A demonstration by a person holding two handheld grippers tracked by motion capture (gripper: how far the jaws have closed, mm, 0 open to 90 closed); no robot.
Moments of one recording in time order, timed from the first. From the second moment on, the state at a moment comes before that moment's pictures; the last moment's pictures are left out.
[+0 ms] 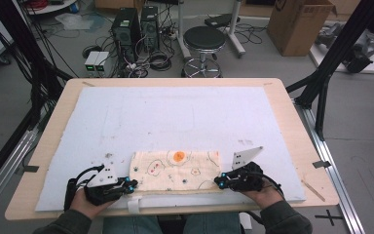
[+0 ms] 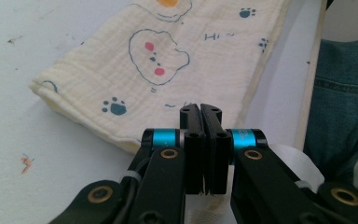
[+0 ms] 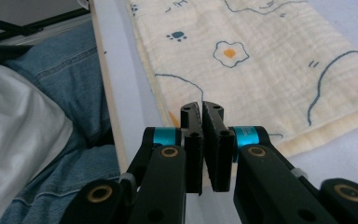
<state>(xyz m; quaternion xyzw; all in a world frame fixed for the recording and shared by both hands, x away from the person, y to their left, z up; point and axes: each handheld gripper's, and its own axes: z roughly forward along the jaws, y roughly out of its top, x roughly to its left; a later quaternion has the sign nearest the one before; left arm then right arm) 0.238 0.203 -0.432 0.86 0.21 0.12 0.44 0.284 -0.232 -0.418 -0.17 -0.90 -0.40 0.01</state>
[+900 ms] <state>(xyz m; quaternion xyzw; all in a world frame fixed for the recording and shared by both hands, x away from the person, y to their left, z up) 0.291 0.176 -0.419 0.82 0.29 0.15 0.46 0.342 -0.206 -0.405 -0.25 -0.86 -0.45 0.00</state>
